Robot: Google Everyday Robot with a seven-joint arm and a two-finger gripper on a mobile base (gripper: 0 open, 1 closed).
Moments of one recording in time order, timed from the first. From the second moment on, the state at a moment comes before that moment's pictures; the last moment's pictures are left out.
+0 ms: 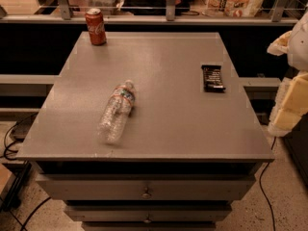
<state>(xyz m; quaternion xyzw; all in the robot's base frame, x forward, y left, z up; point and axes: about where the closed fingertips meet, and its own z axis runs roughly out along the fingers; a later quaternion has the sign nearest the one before) 0.438 -0.217 0.976 -0.60 0.78 -0.03 0.16</state>
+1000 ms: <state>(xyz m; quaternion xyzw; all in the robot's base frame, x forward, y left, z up) 0.456 -0.168 0.980 -0.57 0.79 0.04 0.22</state>
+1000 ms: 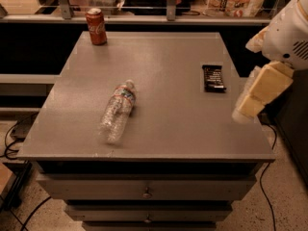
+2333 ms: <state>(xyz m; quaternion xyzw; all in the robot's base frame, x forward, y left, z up) 0.488 -0.053 0.992 -0.55 0.78 0.11 0.28</state>
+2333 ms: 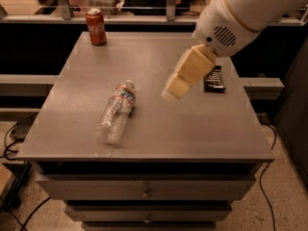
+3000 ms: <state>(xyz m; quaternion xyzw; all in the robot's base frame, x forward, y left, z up) 0.520 0.037 0.967 -0.51 0.80 0.18 0.27</state>
